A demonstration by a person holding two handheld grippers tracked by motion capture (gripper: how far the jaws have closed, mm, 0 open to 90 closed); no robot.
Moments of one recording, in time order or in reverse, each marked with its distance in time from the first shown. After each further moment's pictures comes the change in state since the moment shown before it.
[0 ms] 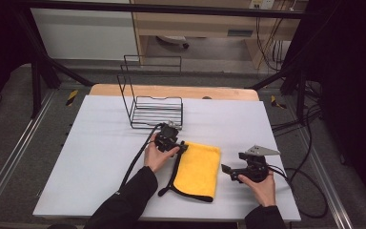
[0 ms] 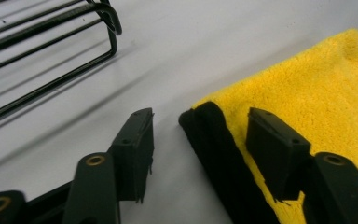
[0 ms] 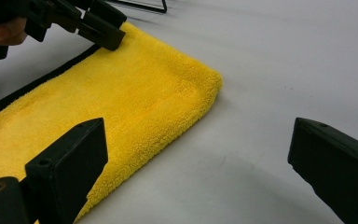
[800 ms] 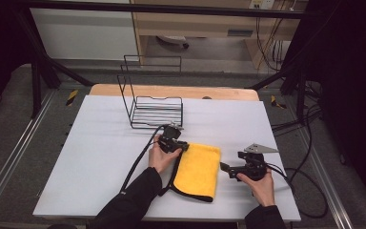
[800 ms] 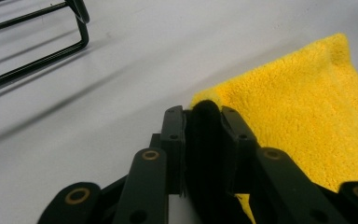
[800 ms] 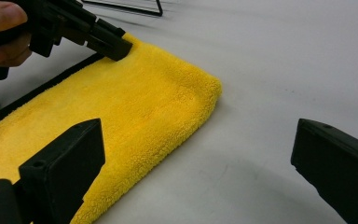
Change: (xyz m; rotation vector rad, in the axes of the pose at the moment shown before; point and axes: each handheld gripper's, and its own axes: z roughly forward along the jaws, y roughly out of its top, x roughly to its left) left arm -0.007 0.000 0.008 -0.003 -0.035 -0.036; right arm 0.000 0.005 0.007 0.002 -0.009 0.038
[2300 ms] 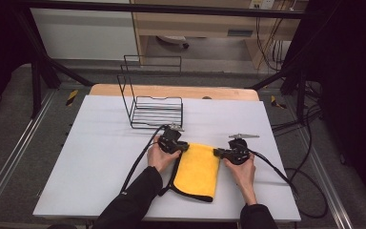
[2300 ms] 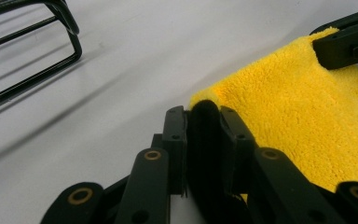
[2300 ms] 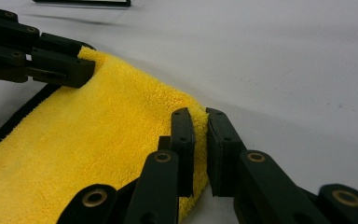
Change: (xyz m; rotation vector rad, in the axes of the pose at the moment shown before) left arm 0.003 -0.004 0.001 -0.030 -0.024 0.086; right arm -0.004 0.024 0.060 0.122 -0.034 0.177
